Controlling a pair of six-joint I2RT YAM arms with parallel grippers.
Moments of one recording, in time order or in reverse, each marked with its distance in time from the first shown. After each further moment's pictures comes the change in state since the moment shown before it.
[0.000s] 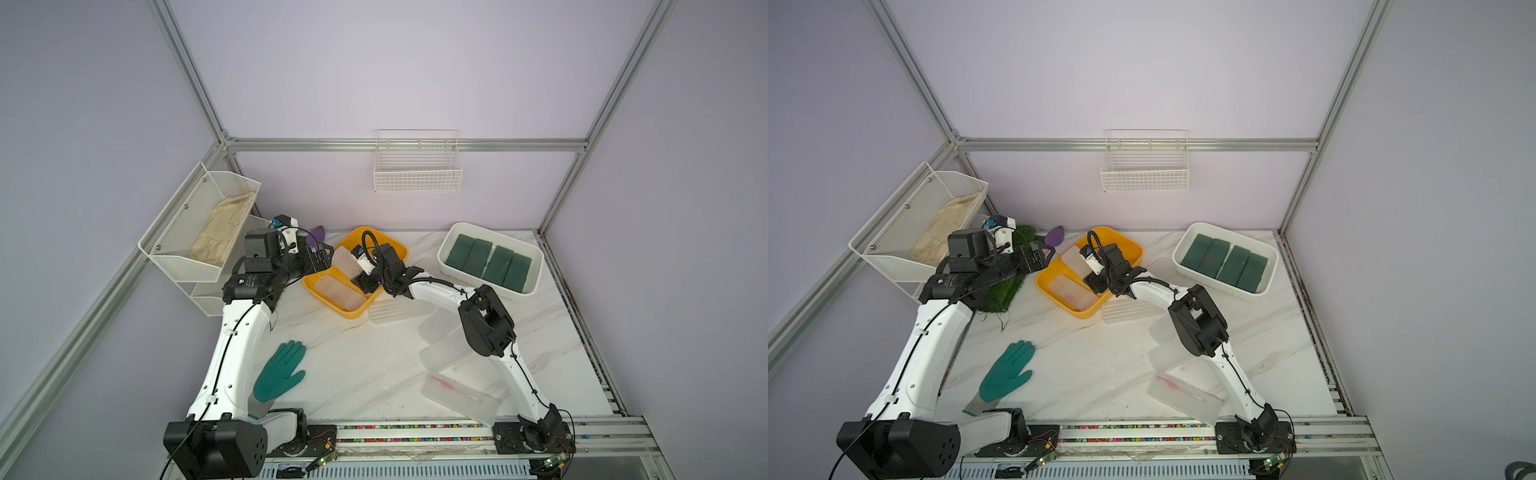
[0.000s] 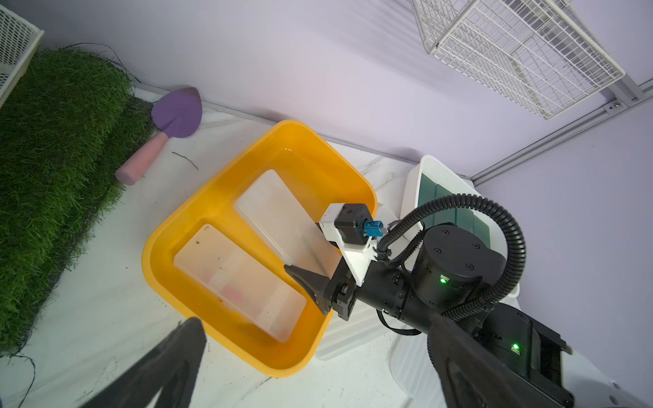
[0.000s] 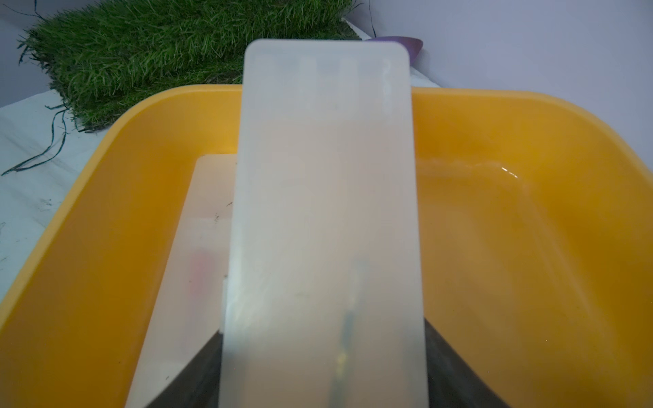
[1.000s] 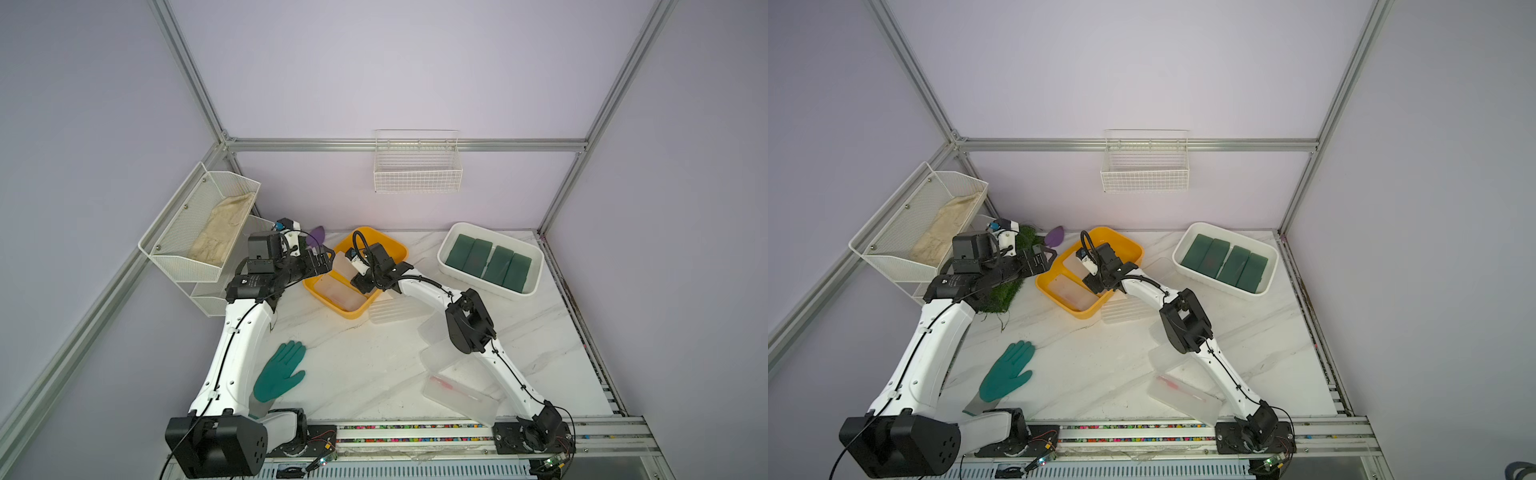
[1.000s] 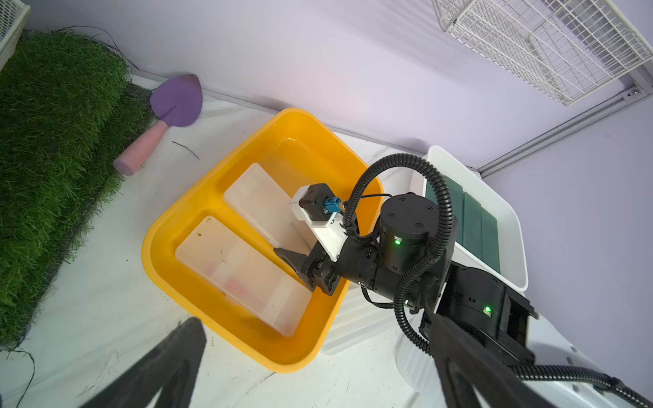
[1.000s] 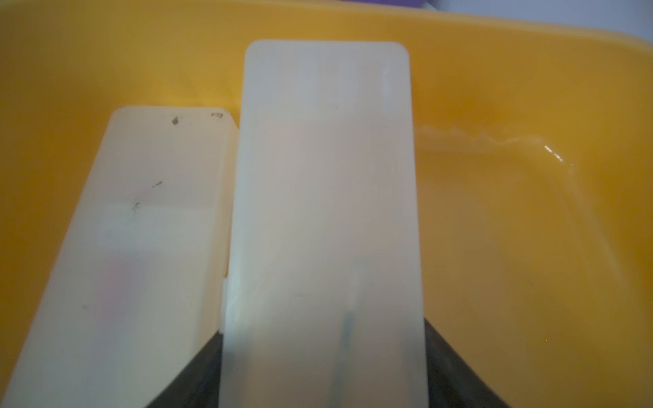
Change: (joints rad) left arm 0.000 0.010 -0.026 0.003 0.000 0.014; right arm 0.000 0.257 0.406 -0.287 0.053 -0.070
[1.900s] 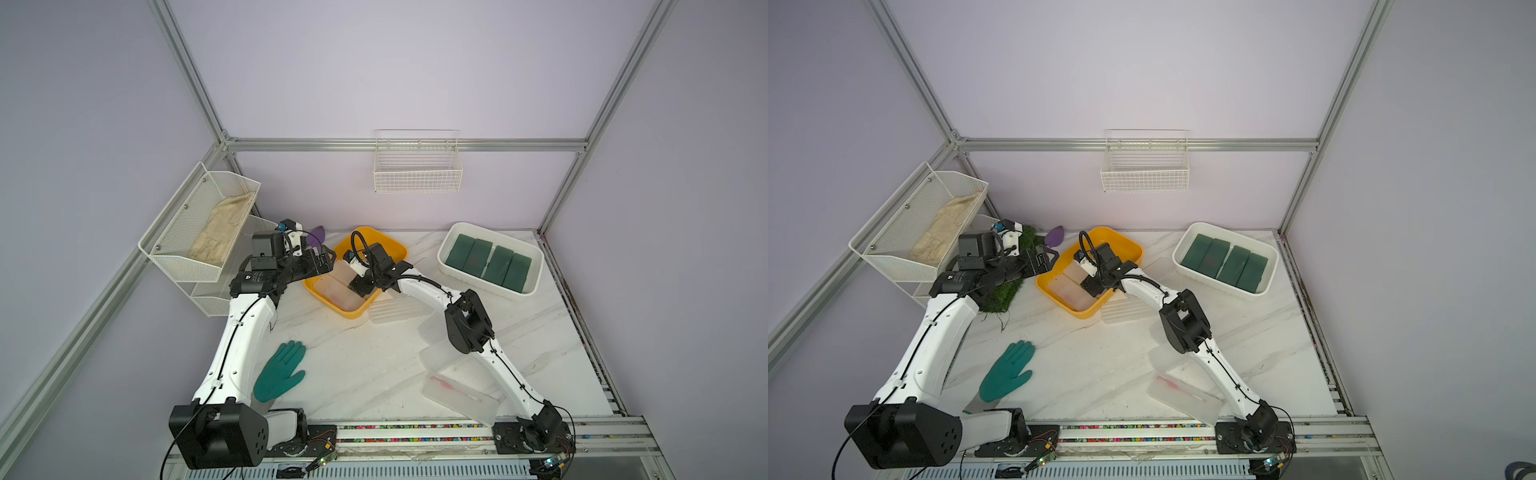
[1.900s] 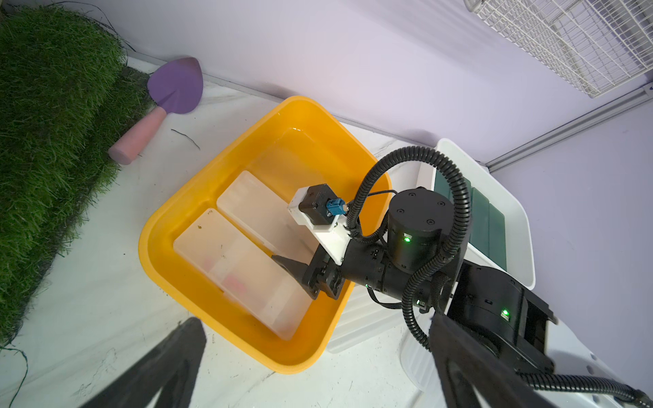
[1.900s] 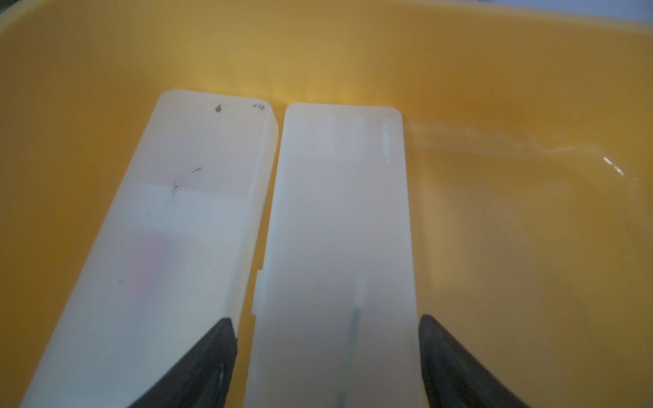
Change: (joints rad) left arm 0.000 0.040 0.000 0.001 0.000 0.000; right arm 0.000 0.013 0.027 -0.040 -0.098 -0.028
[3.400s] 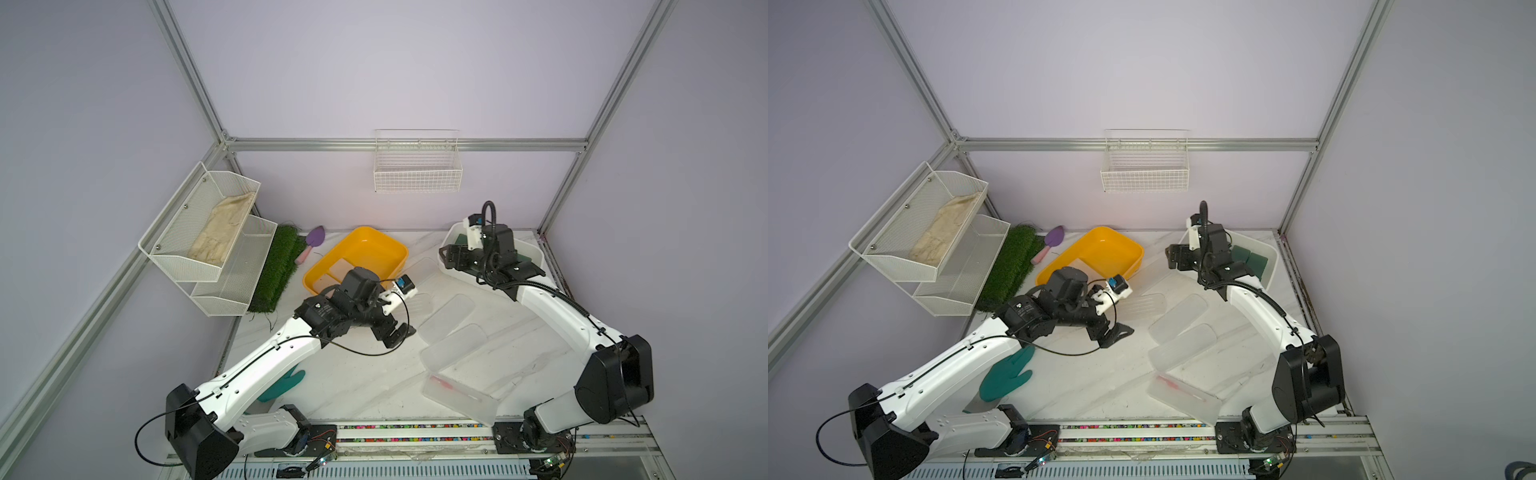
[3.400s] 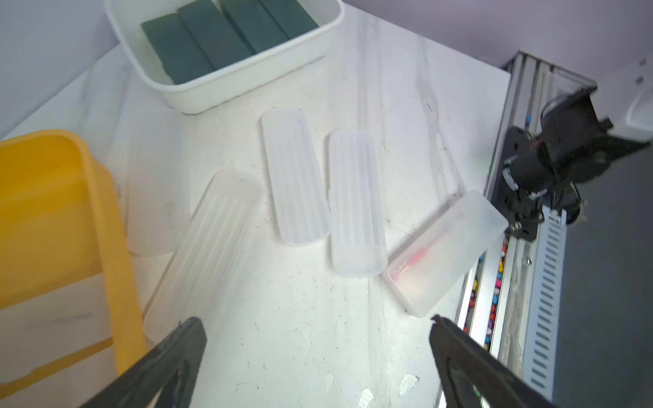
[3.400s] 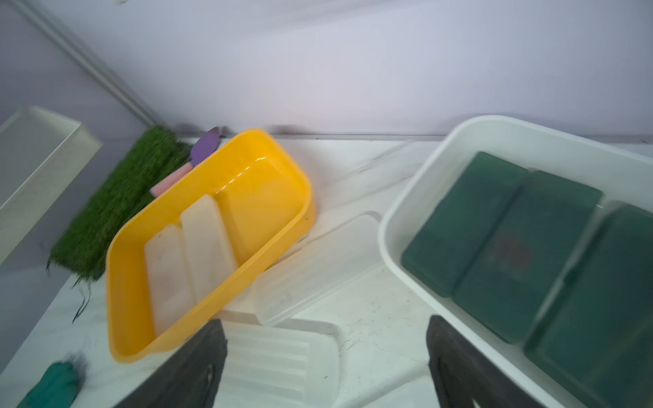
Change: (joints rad) left arm -0.767 -0.049 -0.165 -0.021 -0.031 0.558; right arm -0.462 -1.165 -1.128 0.175 0.074 0.555
